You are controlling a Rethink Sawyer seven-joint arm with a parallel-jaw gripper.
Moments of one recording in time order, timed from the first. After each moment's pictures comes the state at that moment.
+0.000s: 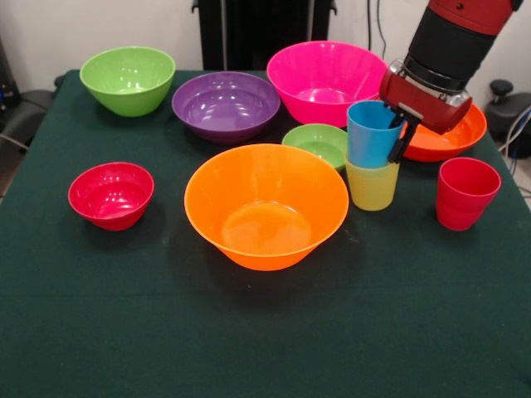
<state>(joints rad) 0.32 -0.37 -0.39 1.45 0.17 0.47 2.54</state>
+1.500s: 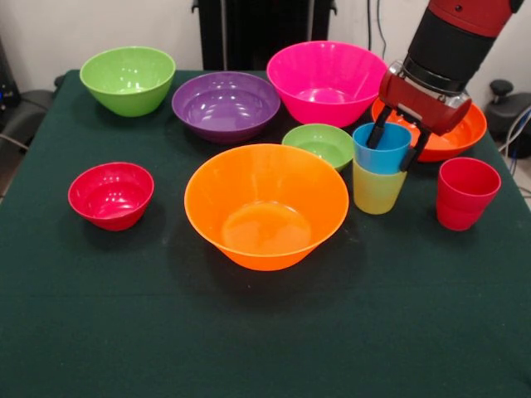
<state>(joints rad) 0.32 -0.36 -0.40 1.45 0.19 0.47 2.54</state>
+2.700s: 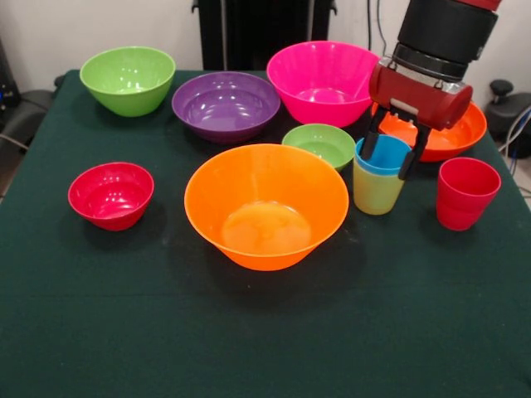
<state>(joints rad) 0.27 -0.42 -0.39 1.46 0.19 0.33 2.54</state>
